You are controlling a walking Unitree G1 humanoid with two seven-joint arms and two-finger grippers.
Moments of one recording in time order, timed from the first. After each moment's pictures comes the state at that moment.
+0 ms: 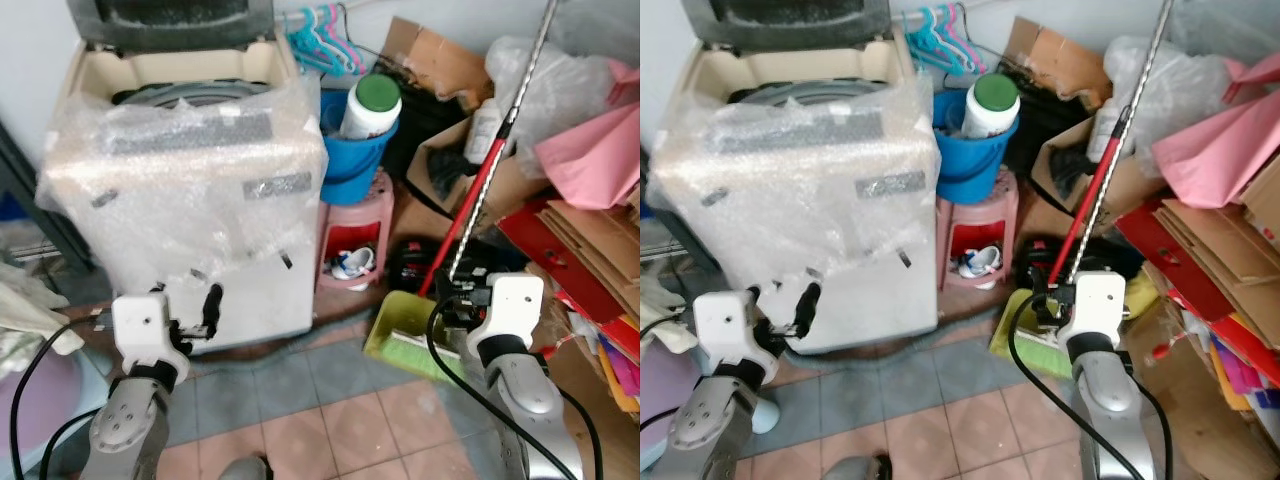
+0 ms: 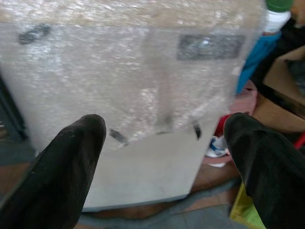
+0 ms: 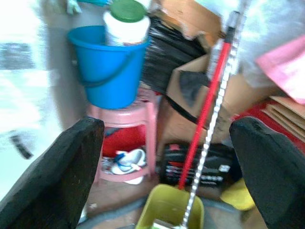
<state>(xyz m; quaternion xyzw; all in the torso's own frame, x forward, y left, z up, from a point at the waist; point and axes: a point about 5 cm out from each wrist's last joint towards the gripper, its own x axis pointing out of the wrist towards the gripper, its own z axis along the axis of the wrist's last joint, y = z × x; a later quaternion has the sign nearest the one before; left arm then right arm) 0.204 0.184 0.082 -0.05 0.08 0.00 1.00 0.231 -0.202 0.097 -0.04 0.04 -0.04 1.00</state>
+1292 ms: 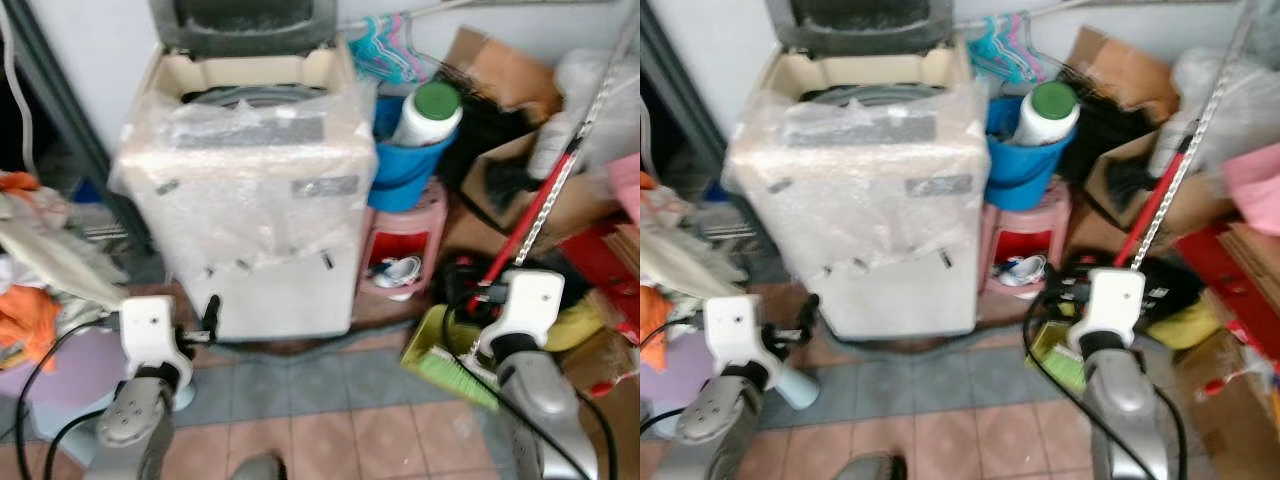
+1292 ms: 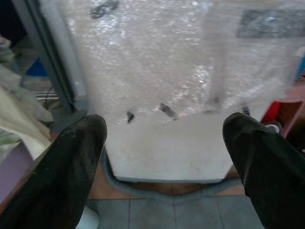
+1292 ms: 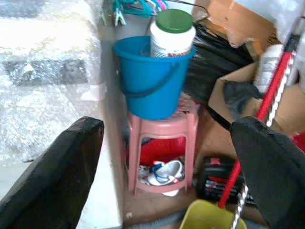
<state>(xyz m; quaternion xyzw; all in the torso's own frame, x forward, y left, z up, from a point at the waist) 0.210 0.184 0.081 -0.02 0.12 0.01 0.99 0.233 -0.202 0.100 -0.01 0.03 -0.04 1.00</state>
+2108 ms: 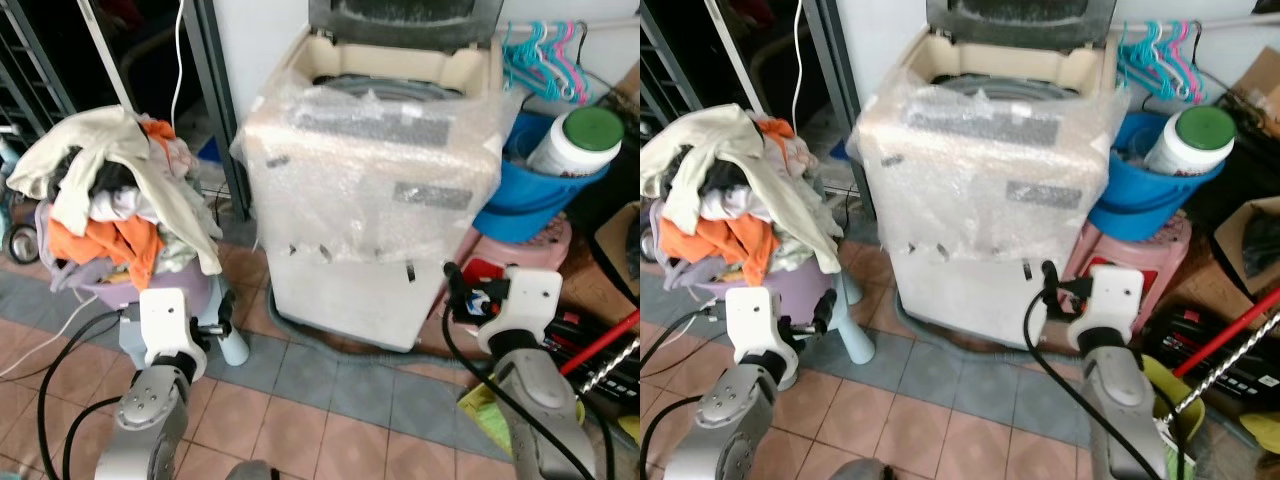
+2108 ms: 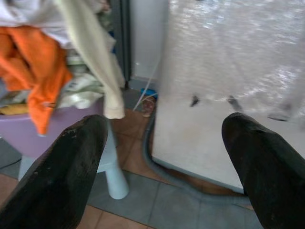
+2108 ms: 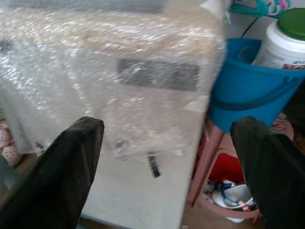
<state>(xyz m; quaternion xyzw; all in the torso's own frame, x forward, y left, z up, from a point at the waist) 0.220 0.172 0.080 -0.04 0.14 0.00 0.99 0.237 -0.201 0.097 0.01 0.04 -0.03 1.00</state>
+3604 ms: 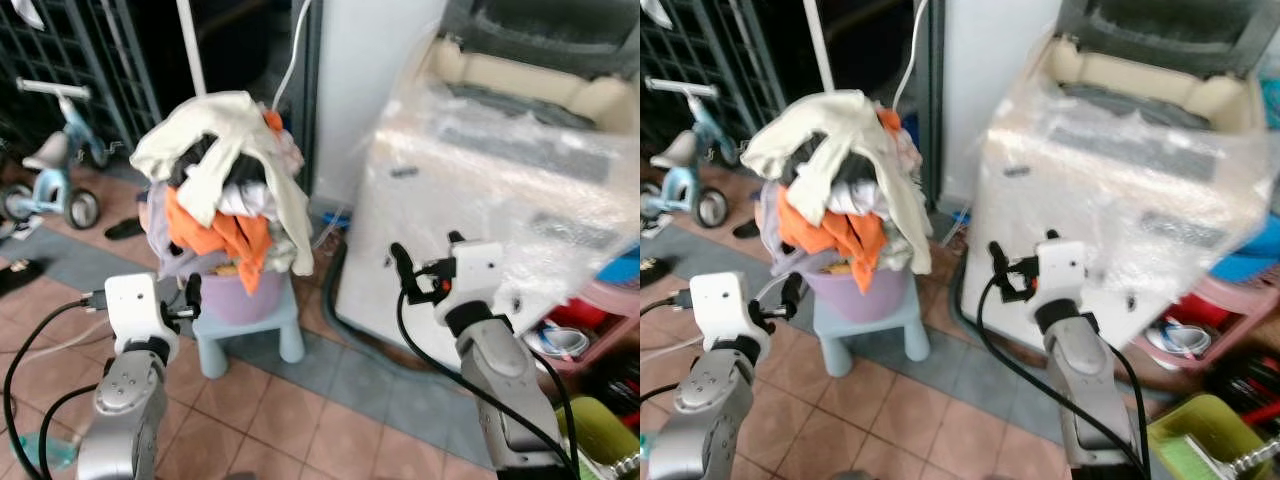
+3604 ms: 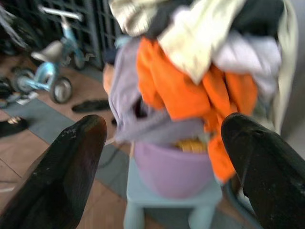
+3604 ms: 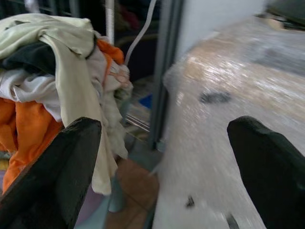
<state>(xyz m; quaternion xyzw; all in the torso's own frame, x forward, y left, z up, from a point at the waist) 0.235 0.191 0.089 -0.03 0.09 0.06 0.99 0.259 -0.158 0.116 -0.04 0.00 0.11 0.99</state>
